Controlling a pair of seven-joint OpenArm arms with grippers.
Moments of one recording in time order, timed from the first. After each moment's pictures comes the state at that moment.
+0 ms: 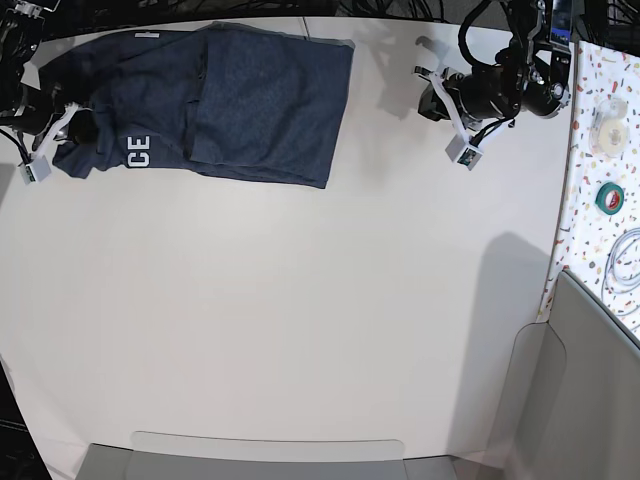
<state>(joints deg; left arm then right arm) 19.8 -21.8 -2.8 110.4 -40.3 -16.2 69.5 -14.5 25.7 37.0 93.9 54.9 38.4 -78.9</state>
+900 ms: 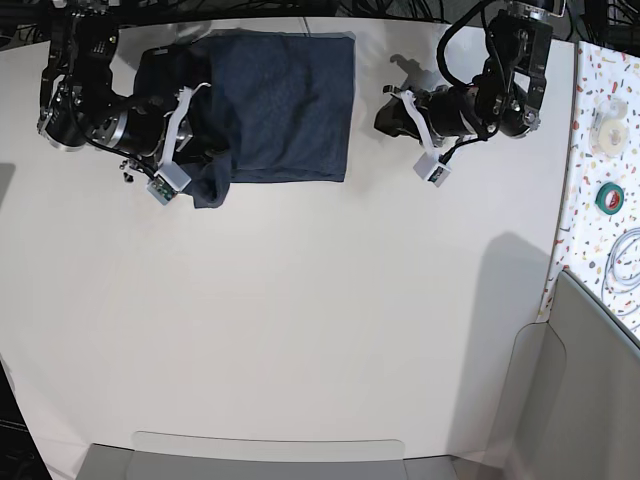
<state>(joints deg) 13.3 -21.7 6.3 94.8 -46.9 -18.4 61.7 -10.9 17.2 10.1 116.8 54.5 38.4 -79.4</state>
